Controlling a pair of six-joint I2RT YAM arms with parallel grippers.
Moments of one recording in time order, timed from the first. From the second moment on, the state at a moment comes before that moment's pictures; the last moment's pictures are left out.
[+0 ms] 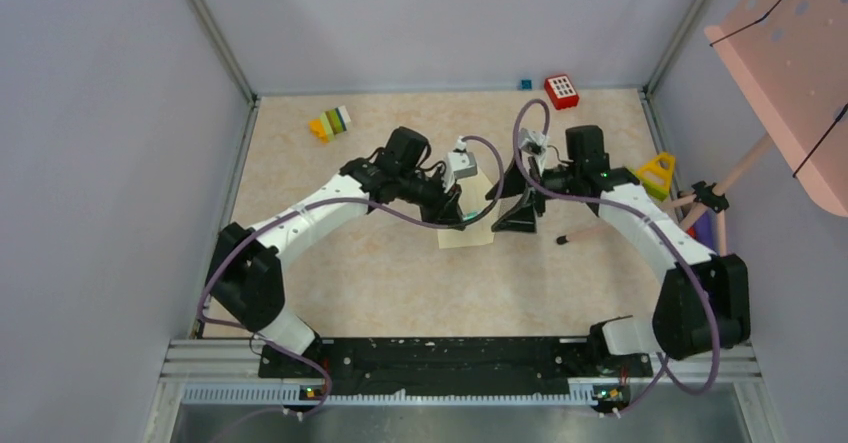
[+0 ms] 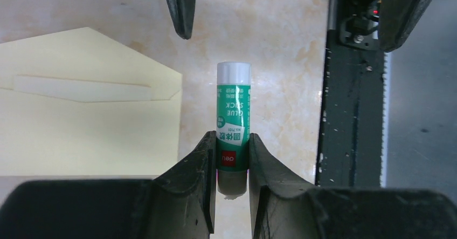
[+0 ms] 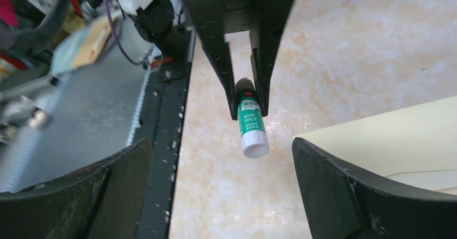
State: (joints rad) left arm -0.67 1.57 1.26 -0.46 0.72 0.28; right arm 0.23 1.43 1.02 -0.38 -1.37 -0.30
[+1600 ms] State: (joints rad) left arm -0.66 1.78 1.39 -0.72 1.17 0.32; right arm 0.32 1.05 0.67 -0.26 -1.30 -0.97
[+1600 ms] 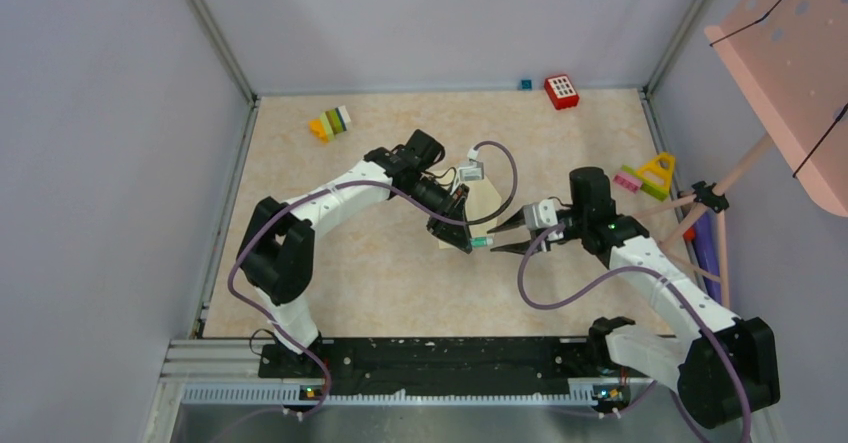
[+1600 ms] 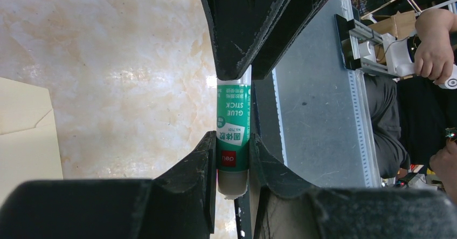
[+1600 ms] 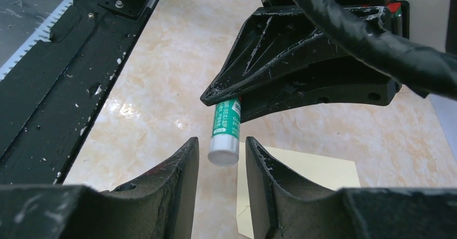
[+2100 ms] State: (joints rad) left arm -0.66 1.78 1.39 -0.72 1.17 0.32; right arm 0.33 1.05 0.67 -0.26 -1.28 -0.98
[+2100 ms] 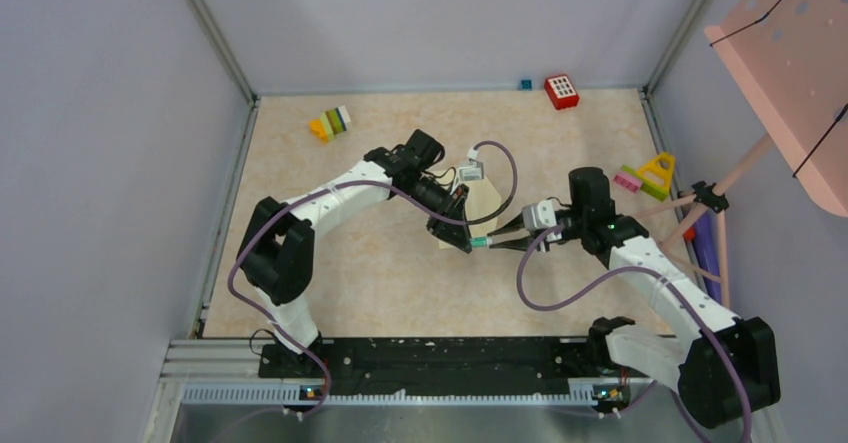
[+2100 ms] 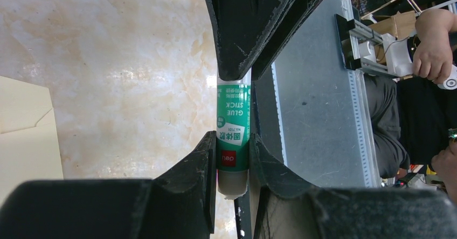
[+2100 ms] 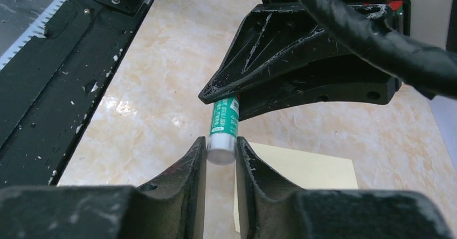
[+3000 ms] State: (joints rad) left arm -0.66 1.59 1.31 -0.53 0.77 0.30; right arm 0.25 1.48 0.95 -0.11 -1.36 0.11
